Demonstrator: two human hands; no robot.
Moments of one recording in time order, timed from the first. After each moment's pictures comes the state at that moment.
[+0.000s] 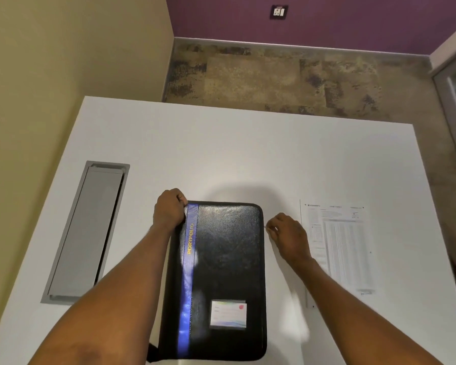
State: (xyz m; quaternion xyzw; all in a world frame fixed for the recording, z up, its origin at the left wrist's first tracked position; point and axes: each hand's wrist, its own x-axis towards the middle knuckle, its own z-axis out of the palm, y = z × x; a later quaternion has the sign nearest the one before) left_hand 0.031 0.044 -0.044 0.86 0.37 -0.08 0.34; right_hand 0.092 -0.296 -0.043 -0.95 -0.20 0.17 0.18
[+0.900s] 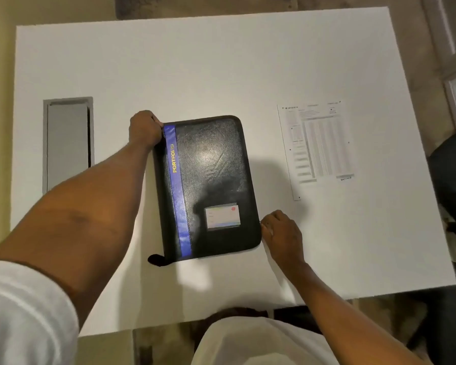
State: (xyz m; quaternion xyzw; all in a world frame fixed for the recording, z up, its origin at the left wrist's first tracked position) left_hand 0.022 0.038 -0.038 0.89 0.32 -0.07 0.32; right_hand -0.158 -0.365 -0.032 -0.96 -0.05 0.20 0.21
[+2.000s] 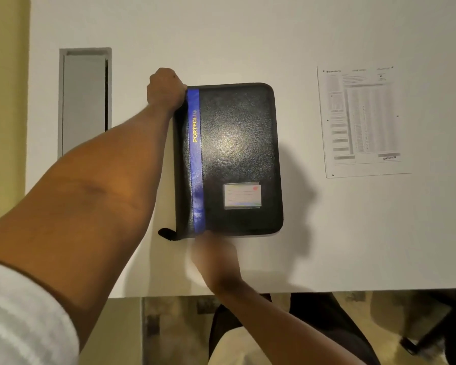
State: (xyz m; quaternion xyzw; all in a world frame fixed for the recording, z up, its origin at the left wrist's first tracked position) left_hand 0.009 0.036 -0.043 0.90 0.34 -0.06 0.28; right_hand -0.308 -0.211 -0.061 -0.93 -0.27 0.19 0.18
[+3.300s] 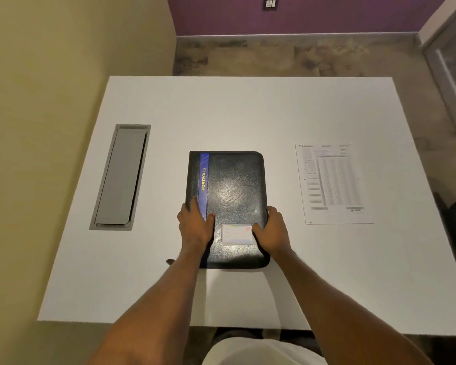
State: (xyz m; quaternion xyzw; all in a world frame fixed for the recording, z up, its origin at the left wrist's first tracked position) left_hand -0.192 -0.099 -0.003 0.86 0.38 -0.08 0.32; right_hand -0.134 -0.298 0.011 -0.90 0.04 0.27 0.35
